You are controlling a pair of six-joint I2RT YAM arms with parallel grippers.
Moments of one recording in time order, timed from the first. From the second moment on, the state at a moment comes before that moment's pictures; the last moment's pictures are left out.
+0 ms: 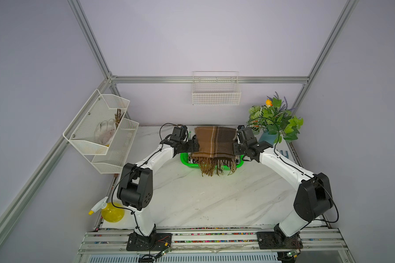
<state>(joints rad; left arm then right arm) -0.31 1.77 1.38 -0.41 0.12 -0.34 0.46 1.62 1.36 -0.53 0.24 0.23</state>
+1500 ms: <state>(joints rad) 0.01 1.57 0.35 0.90 -0.07 0.09 0.09 1.56 0.29 1.11 0.14 0.02</state>
